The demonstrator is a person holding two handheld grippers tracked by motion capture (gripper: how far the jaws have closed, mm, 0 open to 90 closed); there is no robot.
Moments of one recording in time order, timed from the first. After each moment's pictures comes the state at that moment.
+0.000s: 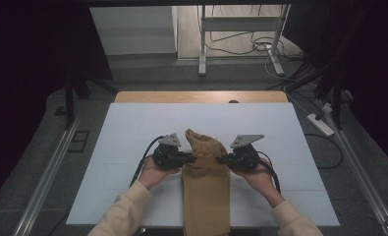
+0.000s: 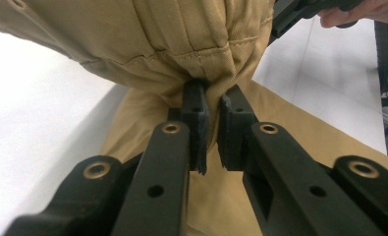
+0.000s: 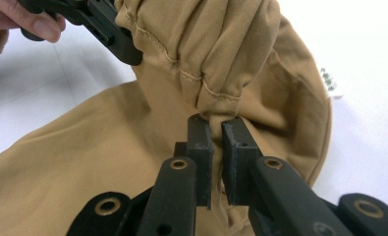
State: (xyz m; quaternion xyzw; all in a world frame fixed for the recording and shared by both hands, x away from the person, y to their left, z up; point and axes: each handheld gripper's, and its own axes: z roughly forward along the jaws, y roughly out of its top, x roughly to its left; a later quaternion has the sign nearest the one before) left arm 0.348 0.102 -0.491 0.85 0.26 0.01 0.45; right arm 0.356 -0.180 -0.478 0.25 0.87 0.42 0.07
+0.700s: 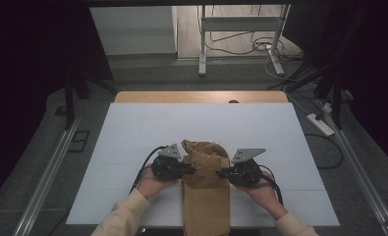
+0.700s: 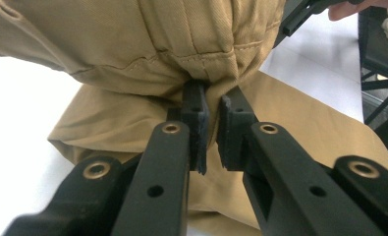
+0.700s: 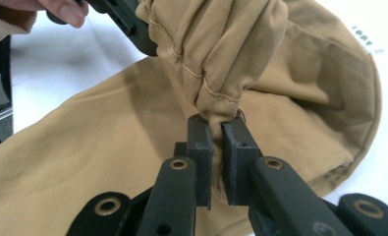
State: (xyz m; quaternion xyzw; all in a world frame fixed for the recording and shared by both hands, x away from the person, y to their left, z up) left arm 0.321 0.100 -0.501 0.86 0.24 0.00 0.44; right arm 0.319 -0.184 -0.488 0.23 0.88 0.42 0.06
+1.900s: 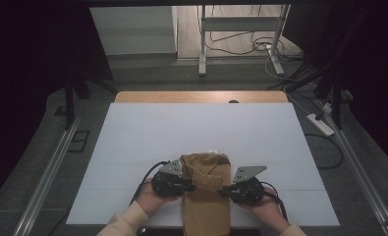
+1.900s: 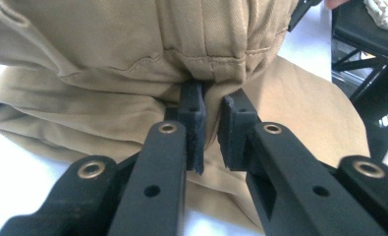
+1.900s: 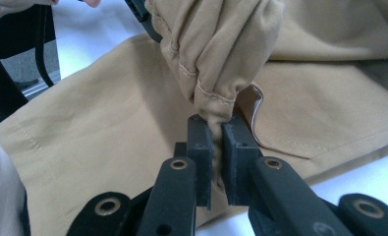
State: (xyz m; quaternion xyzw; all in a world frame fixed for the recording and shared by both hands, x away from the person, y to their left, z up) left arm 0.285 0.094 -0.518 0.88 0.22 -0.02 0.43; right arm 0.281 -0.193 -0.508 0.20 0.89 0.41 0.03
